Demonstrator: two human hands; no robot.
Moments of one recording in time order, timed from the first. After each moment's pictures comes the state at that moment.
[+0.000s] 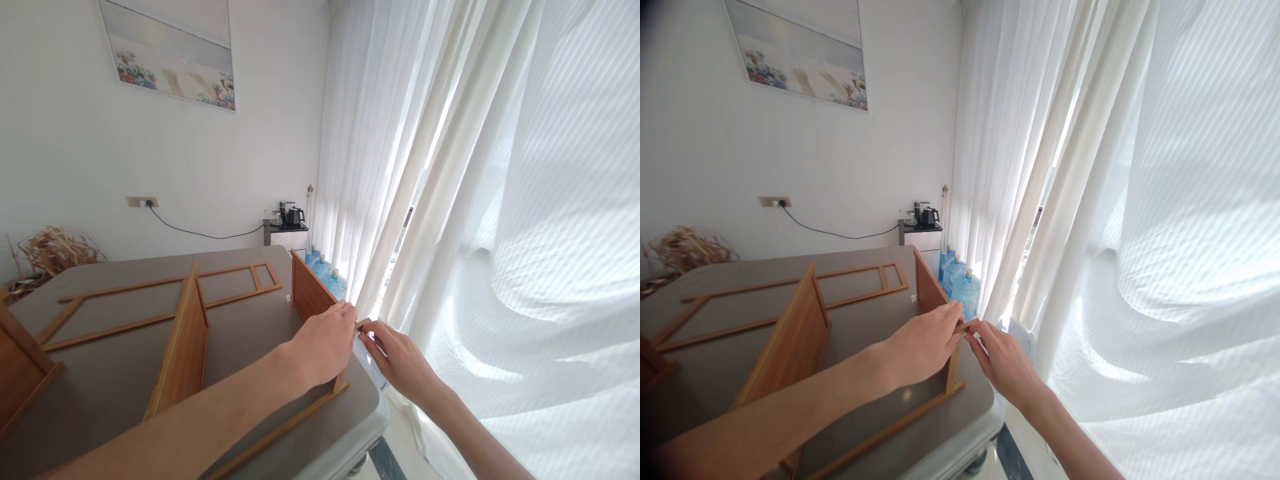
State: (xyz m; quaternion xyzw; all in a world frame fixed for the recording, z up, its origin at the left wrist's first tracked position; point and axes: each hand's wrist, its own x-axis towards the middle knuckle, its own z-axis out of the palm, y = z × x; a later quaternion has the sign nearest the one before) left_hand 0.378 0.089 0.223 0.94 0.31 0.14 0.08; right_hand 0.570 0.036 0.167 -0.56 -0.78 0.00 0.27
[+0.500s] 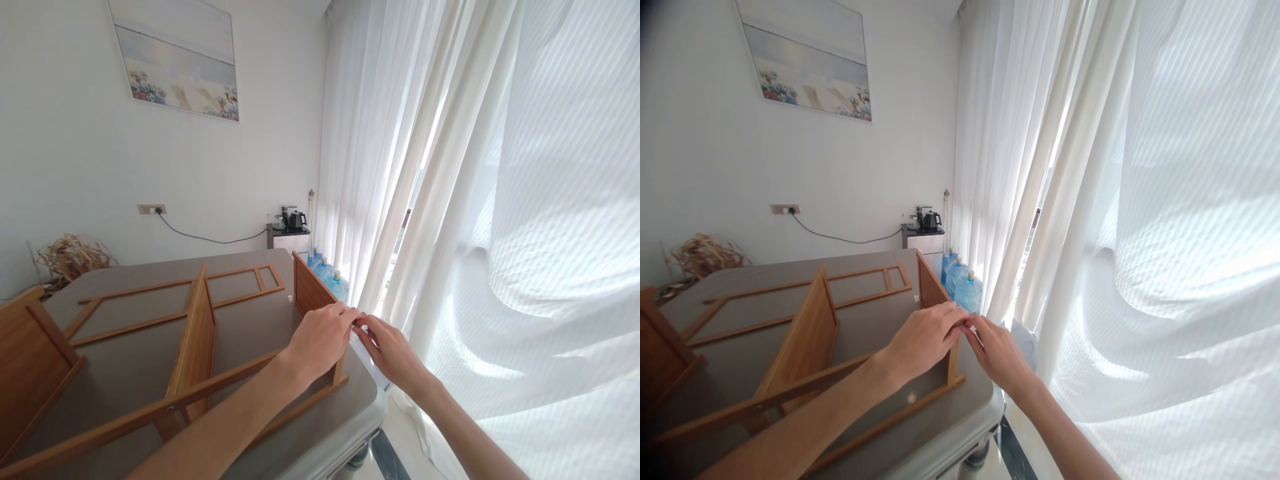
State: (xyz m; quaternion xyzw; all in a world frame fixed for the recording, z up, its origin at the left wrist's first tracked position) left_hand 0.379 0.077 0.209 0.92 0.30 0.23 -0.02; right_hand 0.567 0.035 0.161 -0.56 -0.77 0.01 0.31
